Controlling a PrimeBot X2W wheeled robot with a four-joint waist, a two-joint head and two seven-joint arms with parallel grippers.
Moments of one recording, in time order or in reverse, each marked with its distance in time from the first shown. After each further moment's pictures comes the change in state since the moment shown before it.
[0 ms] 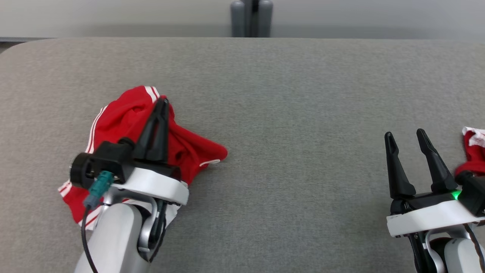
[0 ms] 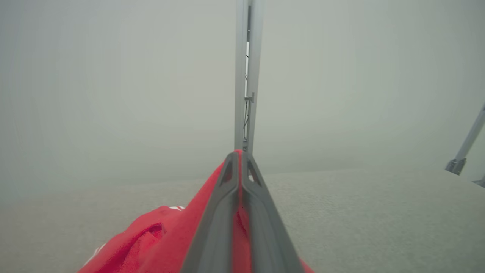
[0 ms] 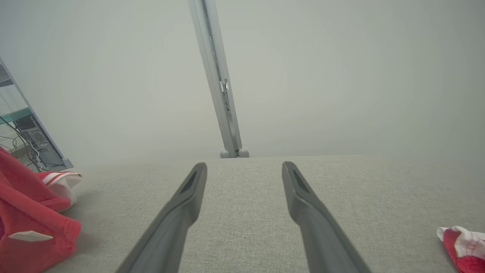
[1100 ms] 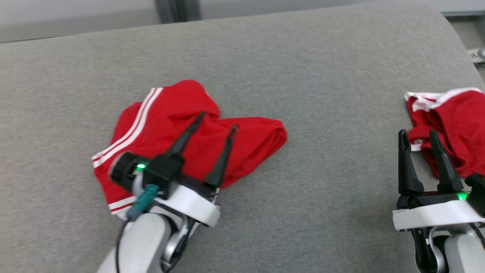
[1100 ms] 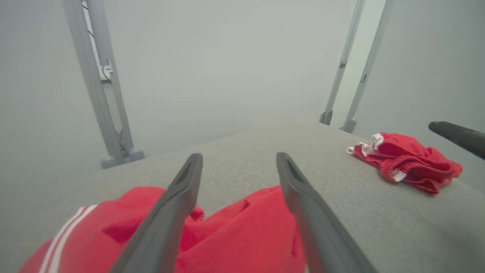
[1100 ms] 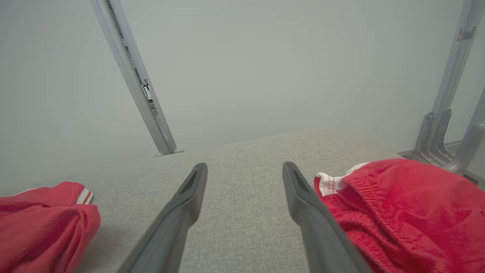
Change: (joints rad) left arm -0.020 0.017 -0.225 -0.007 0.009 -0.049 0.002; right arm -0.044 0.000 -0.031 0.141 0.054 0.000 -0.132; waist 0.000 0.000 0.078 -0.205
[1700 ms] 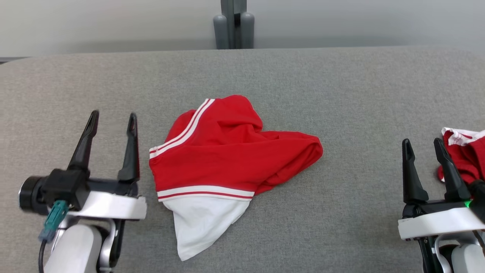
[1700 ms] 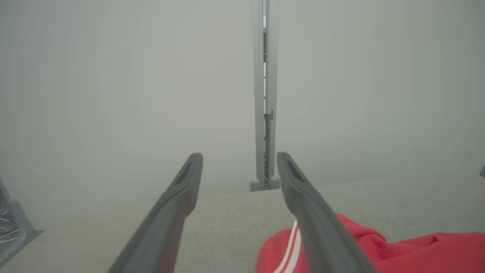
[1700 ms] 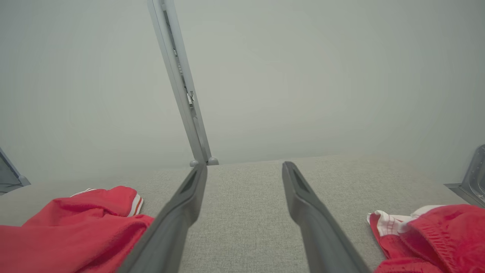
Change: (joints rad) left arm 0.114 0.124 0.258 -0.074 -0.041 0.137 -0.090; right arm 0.050 0.001 -0.031 -0.052 -0.063 0.000 0.049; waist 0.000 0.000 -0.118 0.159
